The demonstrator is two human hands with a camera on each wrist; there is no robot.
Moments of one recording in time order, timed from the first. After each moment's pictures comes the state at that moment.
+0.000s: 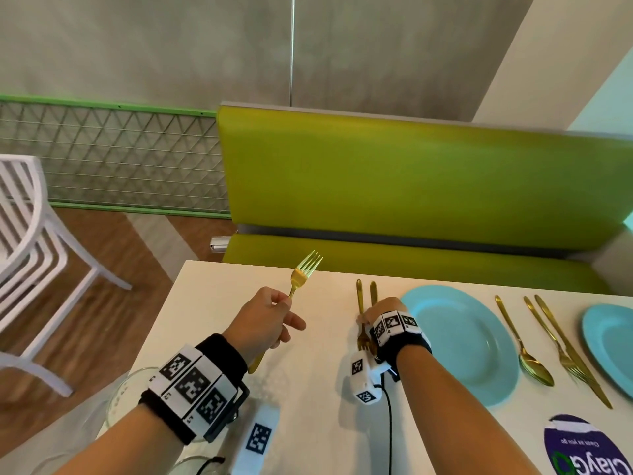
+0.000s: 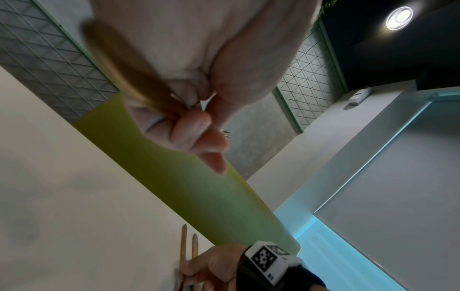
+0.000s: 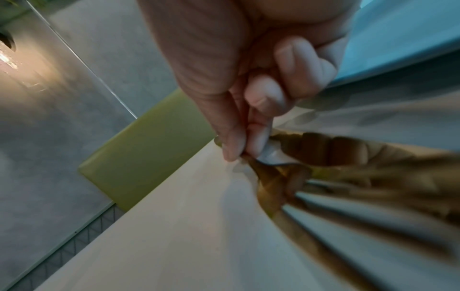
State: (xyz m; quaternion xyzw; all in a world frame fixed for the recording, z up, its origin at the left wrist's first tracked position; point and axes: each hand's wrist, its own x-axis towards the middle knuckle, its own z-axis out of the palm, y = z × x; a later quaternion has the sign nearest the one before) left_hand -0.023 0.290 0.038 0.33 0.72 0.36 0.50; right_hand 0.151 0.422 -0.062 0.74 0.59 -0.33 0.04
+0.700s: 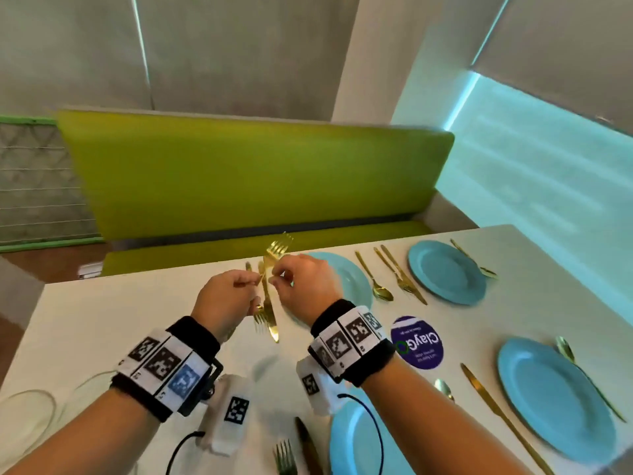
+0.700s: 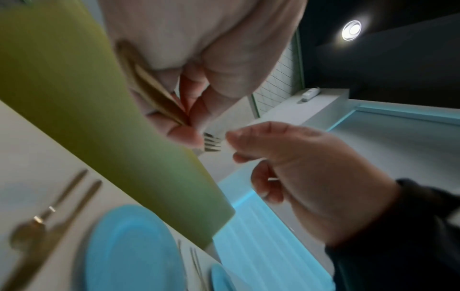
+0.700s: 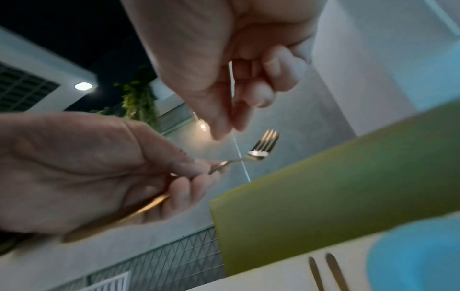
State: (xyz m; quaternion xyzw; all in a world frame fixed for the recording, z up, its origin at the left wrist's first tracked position) left_hand 0.071 0.273 0.068 0.42 0.64 0.41 0.50; right_hand 0.196 0.281 0.098 0.61 0.76 -0.15 -0.17
